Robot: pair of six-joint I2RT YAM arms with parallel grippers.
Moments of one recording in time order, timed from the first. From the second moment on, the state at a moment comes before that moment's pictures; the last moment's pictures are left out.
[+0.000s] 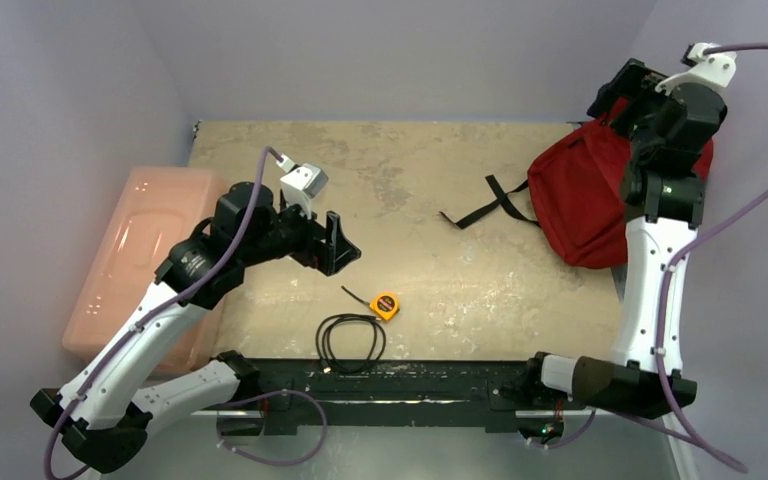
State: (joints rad) left arm -0.64 0.96 1.20 -0.70 0.26 -0.29; right arm -0.23 1.28 1.67 -0.47 0.12 0.22
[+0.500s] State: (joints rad) left arm -0.64 0.65 1.38 -0.68 -0.13 -0.28; right arm -0.23 0.82 1.53 -0.18 0.06 0.40
